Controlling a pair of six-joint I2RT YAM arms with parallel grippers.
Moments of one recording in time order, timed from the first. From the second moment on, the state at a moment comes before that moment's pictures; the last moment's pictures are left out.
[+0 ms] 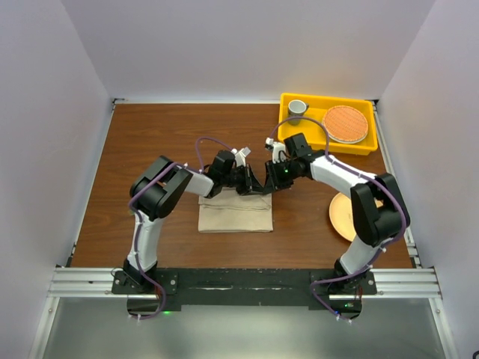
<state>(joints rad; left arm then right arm) -0.60 2.13 1.04 0.52 0.62 -0.91 0.41 1.70 1.09 -0.46 -0.52 0.12</state>
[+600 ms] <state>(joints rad) -0.57 2.10 1.04 0.53 0.65 -0.88 0.40 1.81 1.04 -0.38 -0.52 0.13</state>
